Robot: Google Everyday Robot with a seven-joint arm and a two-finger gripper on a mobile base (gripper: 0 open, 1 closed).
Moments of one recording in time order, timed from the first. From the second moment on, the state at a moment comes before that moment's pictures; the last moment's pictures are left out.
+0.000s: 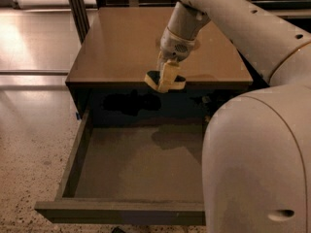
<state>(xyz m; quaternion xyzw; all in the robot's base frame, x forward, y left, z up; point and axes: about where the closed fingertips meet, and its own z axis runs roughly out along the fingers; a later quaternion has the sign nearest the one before) 0.647 -0.029 0.831 -0.73 0.66 0.14 0.11</state>
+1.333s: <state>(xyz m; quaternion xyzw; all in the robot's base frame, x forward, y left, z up) 0.715 -0.008 0.854 -0.73 0.65 0.10 0.19</state>
